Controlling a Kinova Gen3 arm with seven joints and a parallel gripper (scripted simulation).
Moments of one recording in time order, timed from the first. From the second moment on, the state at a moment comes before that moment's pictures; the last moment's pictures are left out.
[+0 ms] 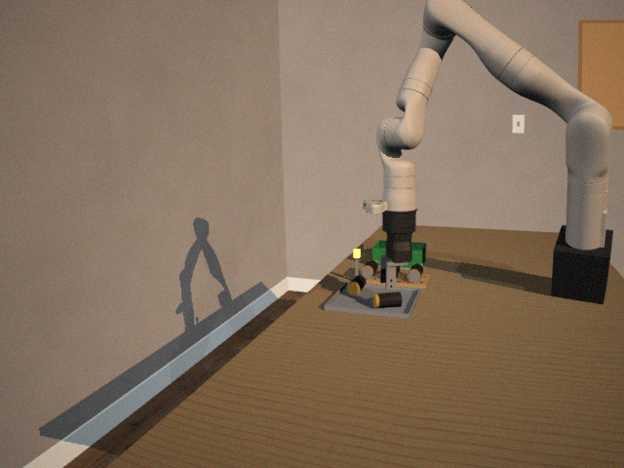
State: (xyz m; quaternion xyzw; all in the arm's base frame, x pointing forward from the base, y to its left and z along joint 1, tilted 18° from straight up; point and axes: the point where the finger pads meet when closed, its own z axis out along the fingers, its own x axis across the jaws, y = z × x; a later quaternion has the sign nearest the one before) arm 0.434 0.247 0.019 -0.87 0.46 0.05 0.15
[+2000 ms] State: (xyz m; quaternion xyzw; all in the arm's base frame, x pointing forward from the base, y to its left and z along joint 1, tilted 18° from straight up) arm 0.436 0.261 -0.023 -0.87 0.46 0.05 0.15
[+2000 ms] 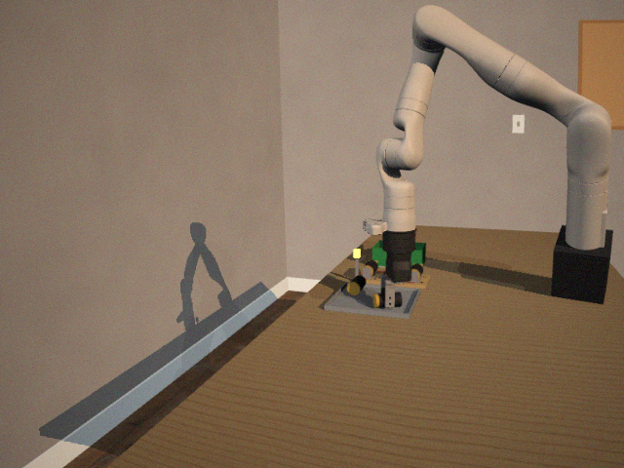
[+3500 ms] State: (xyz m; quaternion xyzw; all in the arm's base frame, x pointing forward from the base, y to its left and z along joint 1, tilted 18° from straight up) arm 0.423 0.239 0.062 -0.88 0.45 0.06 0.15
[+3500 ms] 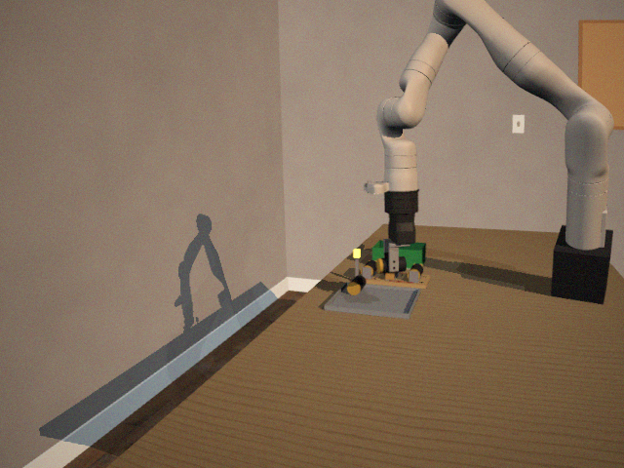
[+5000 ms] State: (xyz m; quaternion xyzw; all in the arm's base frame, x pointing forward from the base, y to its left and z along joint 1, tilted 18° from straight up) arm 0.430 0.221 0.102 -0.91 0.39 0.04 0.15
